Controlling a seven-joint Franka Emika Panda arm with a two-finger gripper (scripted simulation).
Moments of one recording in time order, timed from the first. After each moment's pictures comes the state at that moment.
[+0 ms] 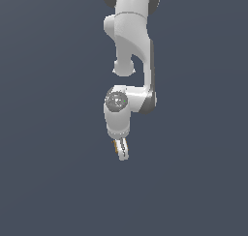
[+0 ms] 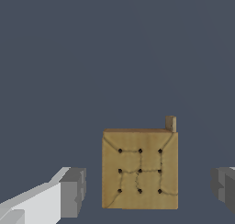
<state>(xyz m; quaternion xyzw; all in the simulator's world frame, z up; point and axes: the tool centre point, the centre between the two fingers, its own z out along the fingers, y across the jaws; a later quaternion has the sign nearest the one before) 0.043 -0.022 0.049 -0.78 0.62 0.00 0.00</state>
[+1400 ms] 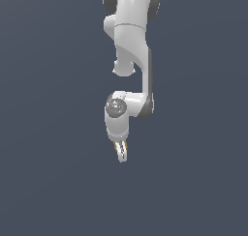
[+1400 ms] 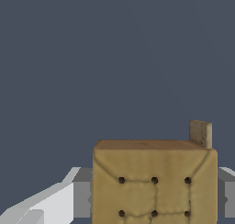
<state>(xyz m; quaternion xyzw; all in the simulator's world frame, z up) 0.038 -0.025 0.016 -0.78 0.62 0.00 0.00</state>
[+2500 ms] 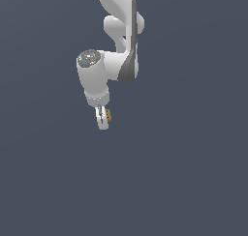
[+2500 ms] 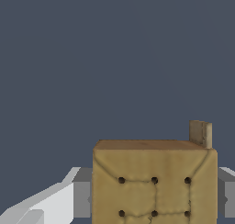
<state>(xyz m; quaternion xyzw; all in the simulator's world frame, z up) -0.046 -0.099 0.136 -0.78 0.62 0.00 0.00</state>
